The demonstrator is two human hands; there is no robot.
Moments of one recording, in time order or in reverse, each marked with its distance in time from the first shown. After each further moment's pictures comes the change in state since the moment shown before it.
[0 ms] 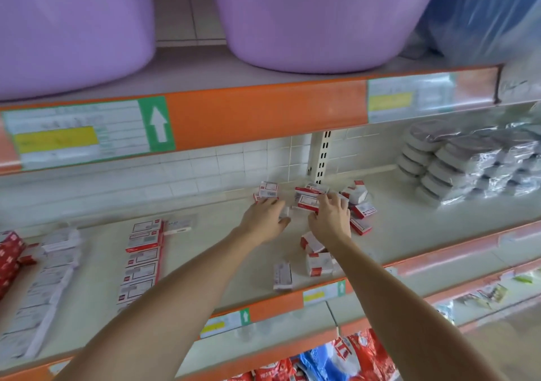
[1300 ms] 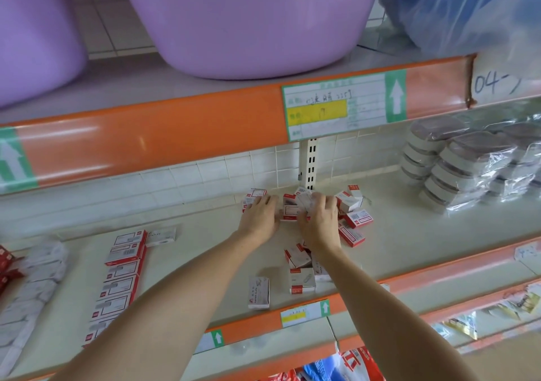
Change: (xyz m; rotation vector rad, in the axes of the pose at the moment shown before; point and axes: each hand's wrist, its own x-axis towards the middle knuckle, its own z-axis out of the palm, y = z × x) left_hand 0.053 0.017 0.030 0.022 0.109 -0.092; right_hand 0.034 0.031 0.027 0.383 0.146 -0.103
